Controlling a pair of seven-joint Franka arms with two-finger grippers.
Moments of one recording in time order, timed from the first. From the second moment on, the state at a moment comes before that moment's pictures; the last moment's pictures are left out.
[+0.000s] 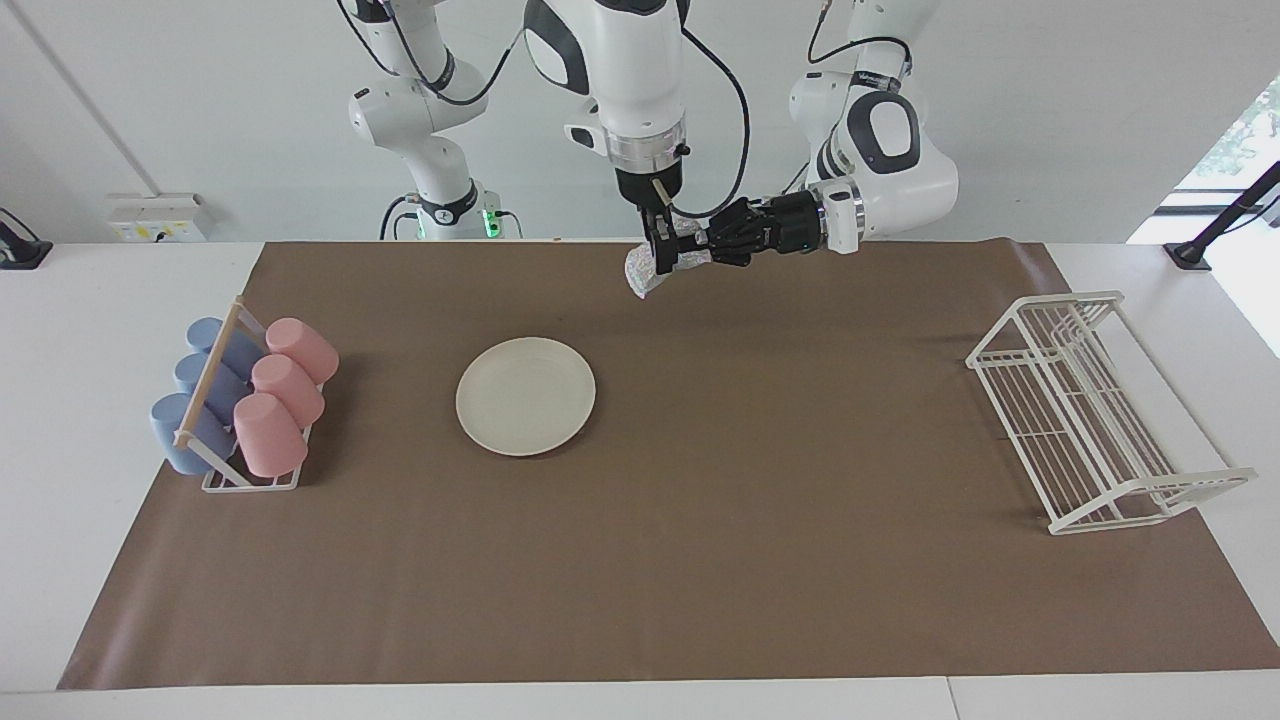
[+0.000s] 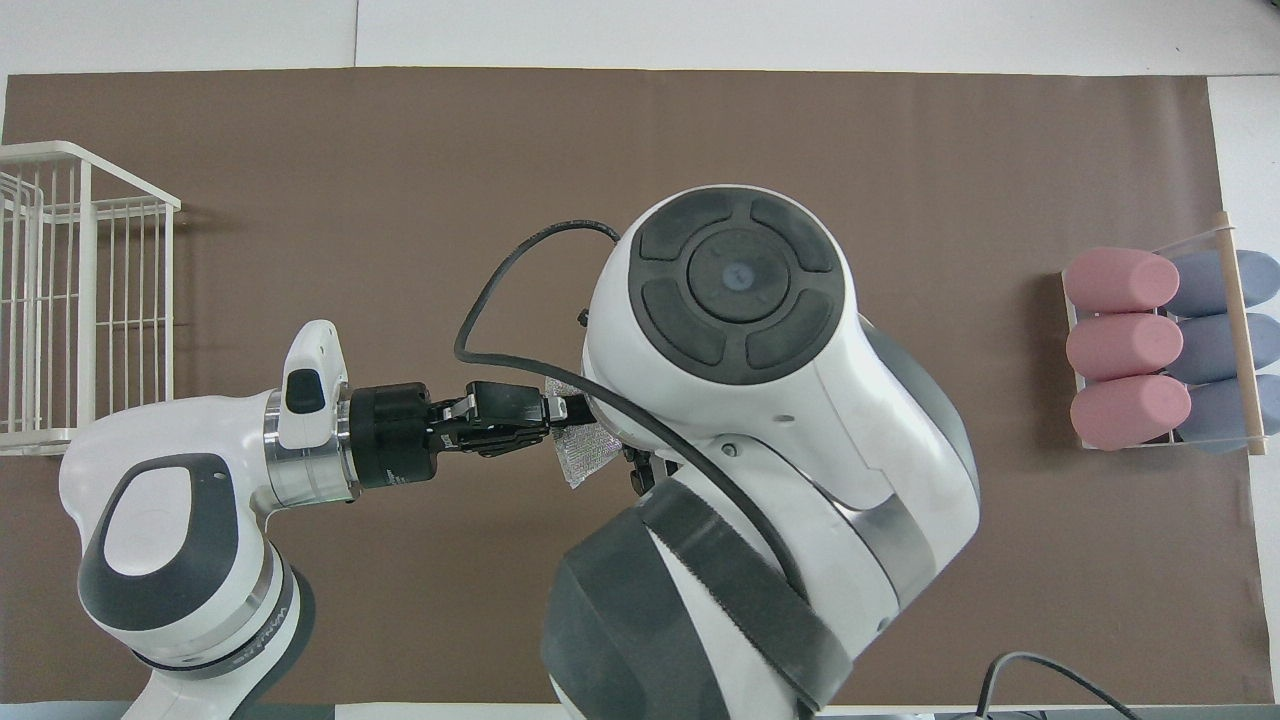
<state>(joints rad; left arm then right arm) -0.37 -0.23 -0.04 -2.35 -1.67 2.04 0.34 0.51 0.21 0.16 -1.41 0.10 1.64 2.06</state>
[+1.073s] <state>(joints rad) -0.38 -0.25 -0.04 -2.35 -1.67 2.08 0.28 0.47 0.18 0.16 -1.44 0.12 1.67 2.06</state>
